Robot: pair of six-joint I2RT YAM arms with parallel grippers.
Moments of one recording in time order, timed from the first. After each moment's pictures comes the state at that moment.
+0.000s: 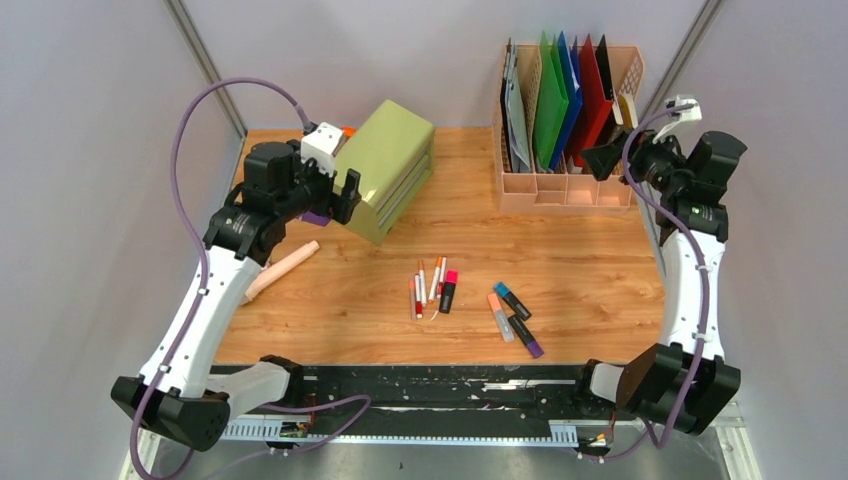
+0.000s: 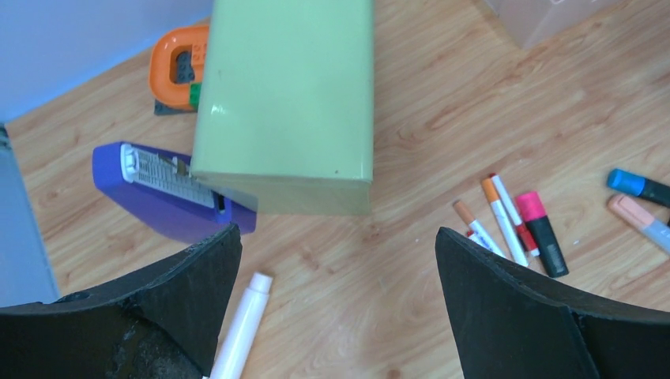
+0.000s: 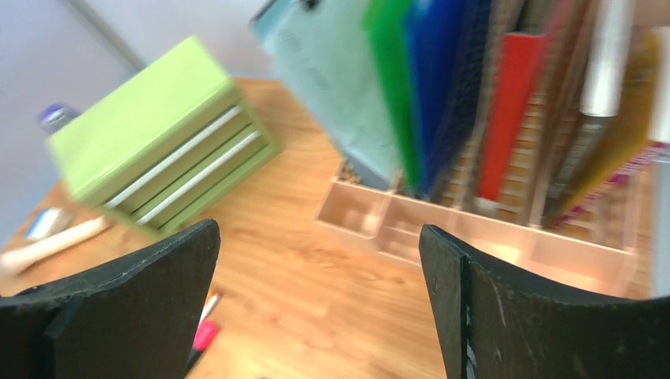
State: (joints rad) left arm -0.31 1.12 1.31 -0.61 0.15 0.15; right arm -0.34 1.24 1.25 -0.18 -0.72 0.15
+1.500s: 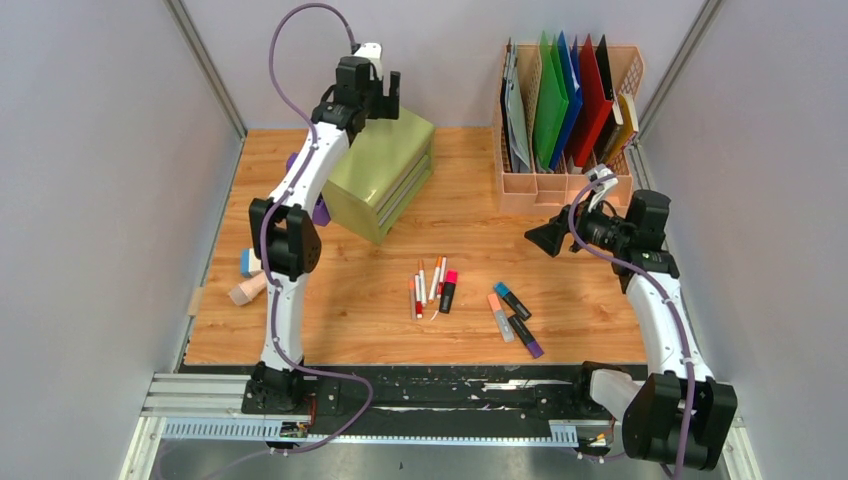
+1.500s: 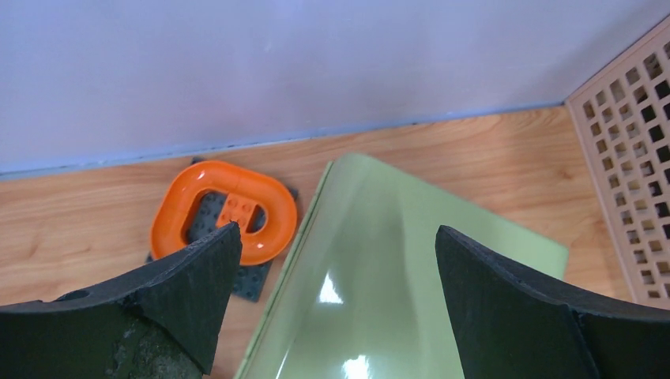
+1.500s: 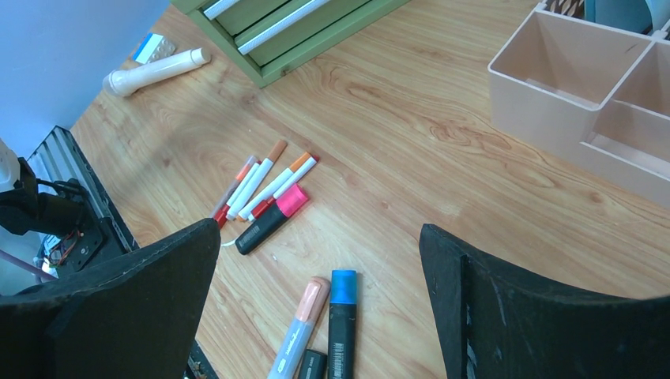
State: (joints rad) left arm -0.29 2.22 2.28 -0.45 -0.13 -0.07; right arm -0.15 1.06 0.78 -0.18 -0.97 0.02
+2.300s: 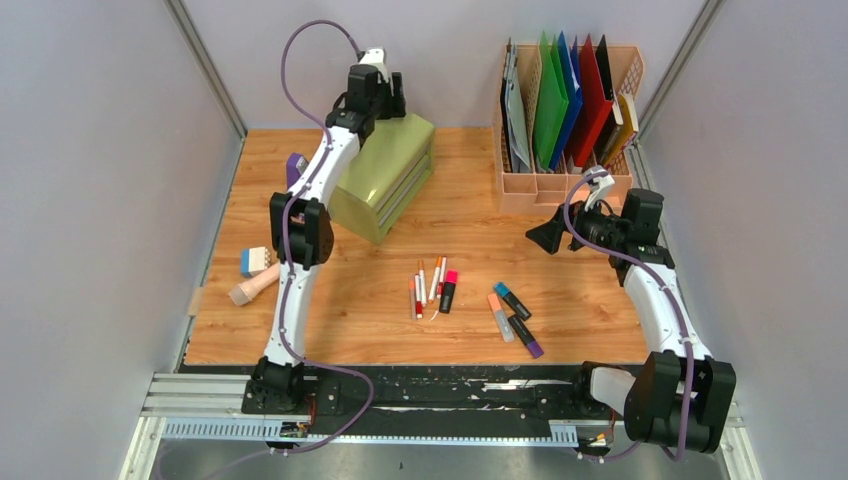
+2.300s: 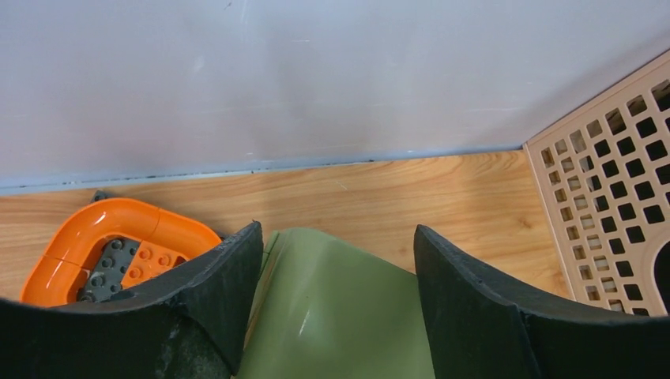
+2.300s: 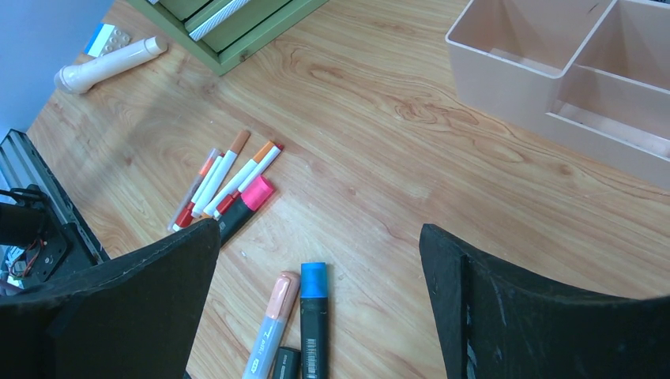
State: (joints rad) left arm -0.29 2.48 2.49 -0.35 -0.05 -0.22; right arm -0.15 1.14 0.78 -0.18 -0.90 -0.02
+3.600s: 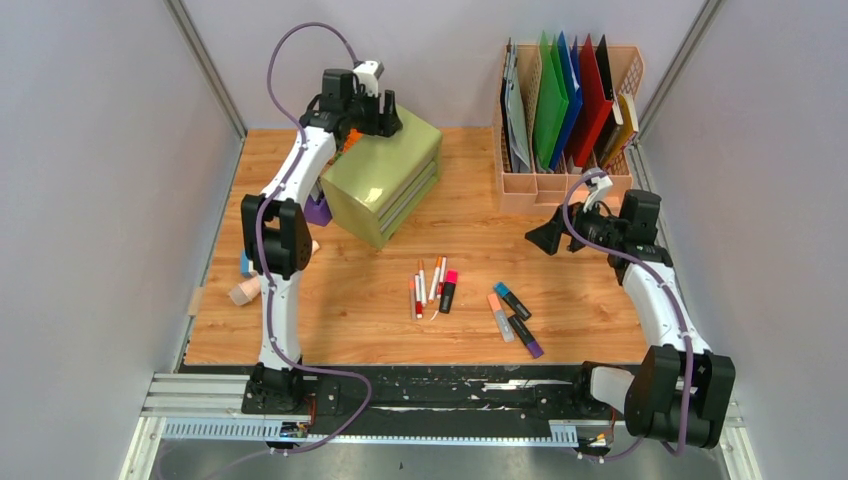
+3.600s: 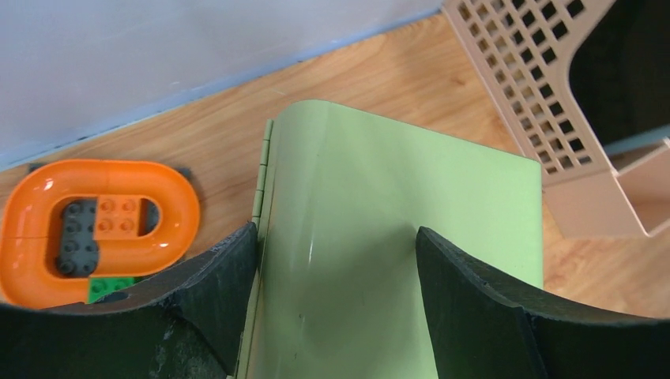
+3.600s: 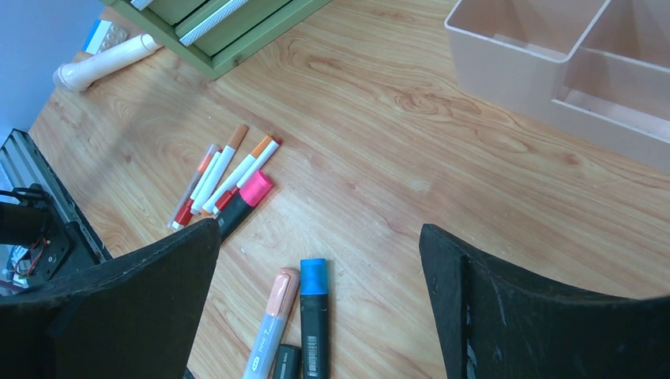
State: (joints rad) left arm -0.23 2.24 2.17 -0.44 0.33 -0.07; right arm -0.15 1.16 0.78 -0.18 -0.89 -0.02
